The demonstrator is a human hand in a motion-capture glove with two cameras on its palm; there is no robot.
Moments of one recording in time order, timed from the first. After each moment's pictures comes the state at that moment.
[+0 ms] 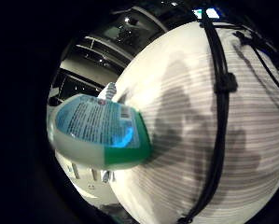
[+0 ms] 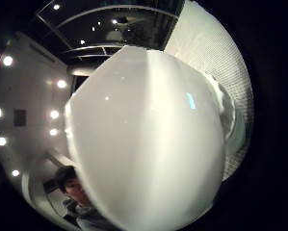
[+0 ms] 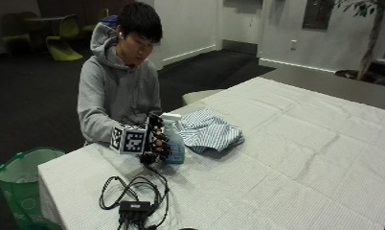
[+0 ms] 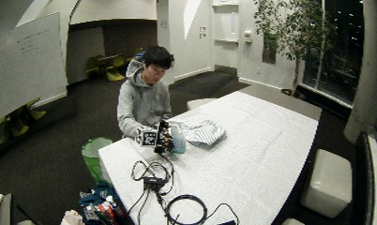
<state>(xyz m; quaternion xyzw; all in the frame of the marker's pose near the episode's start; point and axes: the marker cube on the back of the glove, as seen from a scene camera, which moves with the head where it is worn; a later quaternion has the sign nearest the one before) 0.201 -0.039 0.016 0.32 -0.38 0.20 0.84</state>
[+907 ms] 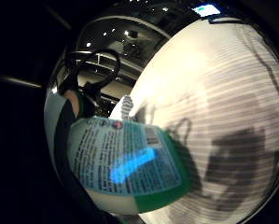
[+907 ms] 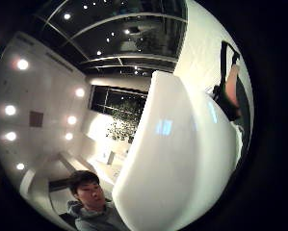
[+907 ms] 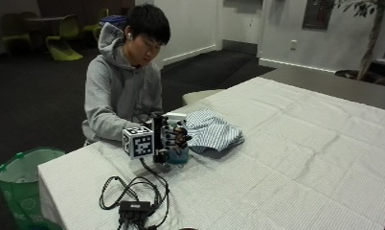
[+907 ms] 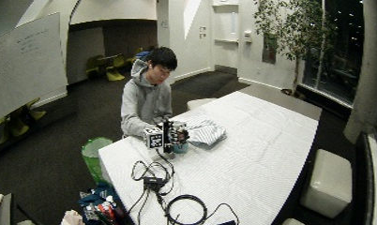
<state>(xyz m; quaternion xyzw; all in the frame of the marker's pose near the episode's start) 0.188 -0.076 0.010 0.39 -0.47 0.20 0.77</state>
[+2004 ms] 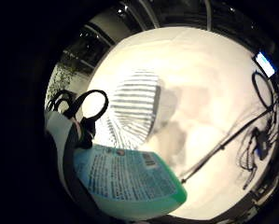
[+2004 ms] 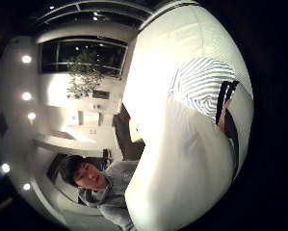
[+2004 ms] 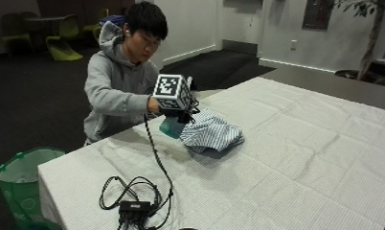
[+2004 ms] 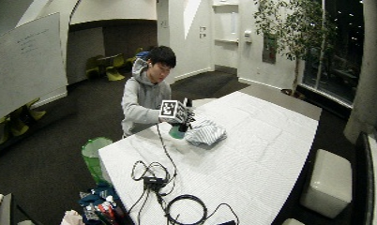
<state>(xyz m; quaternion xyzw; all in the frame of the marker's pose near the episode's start) 0.109 -0.124 -0.078 0.10 -0.24 0.07 0.96</state>
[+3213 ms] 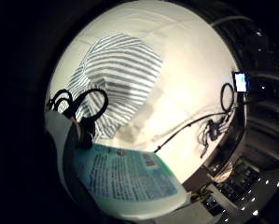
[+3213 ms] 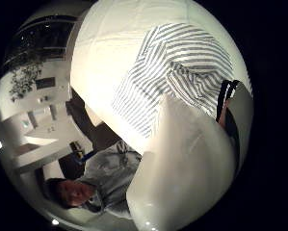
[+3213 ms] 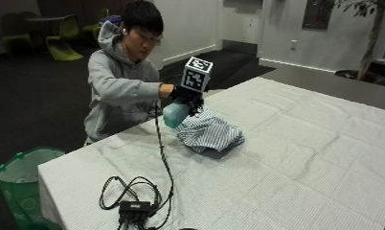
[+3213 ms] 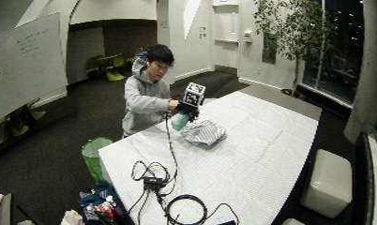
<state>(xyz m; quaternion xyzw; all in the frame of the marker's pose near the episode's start) 0.045 -0.150 -0.070 -0.10 0.04 0.07 0.99</state>
